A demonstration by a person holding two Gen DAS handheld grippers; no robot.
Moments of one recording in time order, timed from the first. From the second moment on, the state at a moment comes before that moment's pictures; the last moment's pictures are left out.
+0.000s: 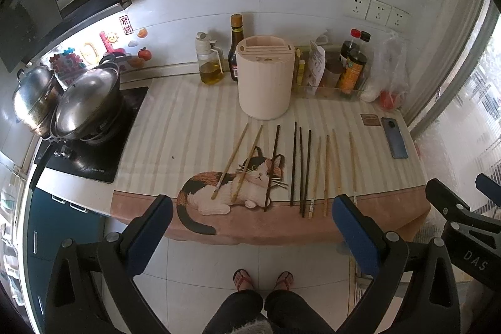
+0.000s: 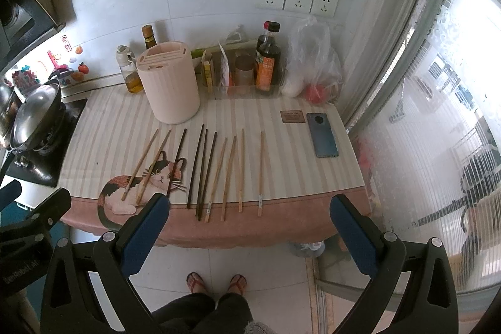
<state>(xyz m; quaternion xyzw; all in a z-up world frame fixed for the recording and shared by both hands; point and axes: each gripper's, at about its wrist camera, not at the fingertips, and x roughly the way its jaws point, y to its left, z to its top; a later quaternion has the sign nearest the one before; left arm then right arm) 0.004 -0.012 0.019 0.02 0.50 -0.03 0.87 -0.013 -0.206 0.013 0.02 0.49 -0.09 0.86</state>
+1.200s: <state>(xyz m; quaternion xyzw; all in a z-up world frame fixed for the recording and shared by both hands) 0.008 -0.012 0.021 0.02 0.49 -0.03 0.87 -0.009 -0.197 0.018 0.01 0.49 -0.09 0.87</state>
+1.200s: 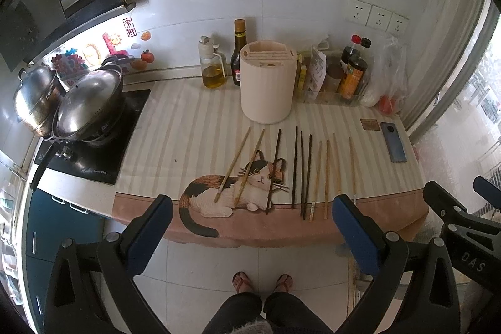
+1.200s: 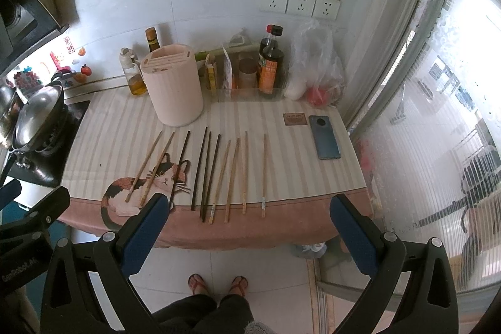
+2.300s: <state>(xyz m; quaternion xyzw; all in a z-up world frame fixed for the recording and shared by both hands) 0.047 -0.018 -0.007 0.03 0.46 0.05 0.89 0.005 -0.229 0.004 0.08 0.47 -0.08 0.88</state>
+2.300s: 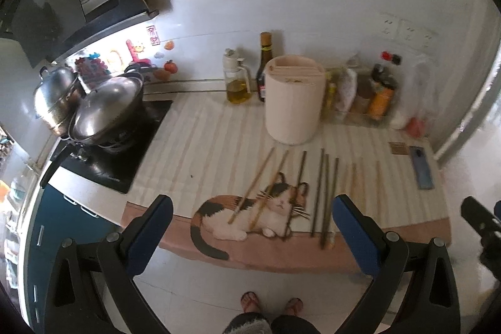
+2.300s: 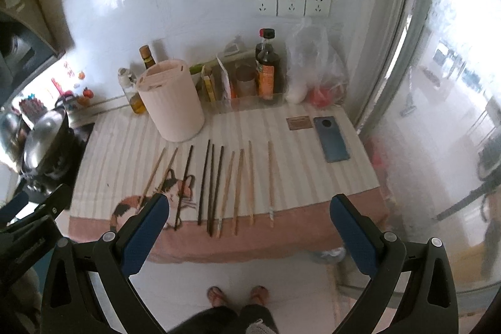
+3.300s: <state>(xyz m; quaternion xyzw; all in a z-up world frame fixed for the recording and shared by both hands) 0.223 0.048 -0.256 0.06 0.62 0.01 0.78 0.188 -0.184 -0.276 0.16 0.64 -0.01 0.75</state>
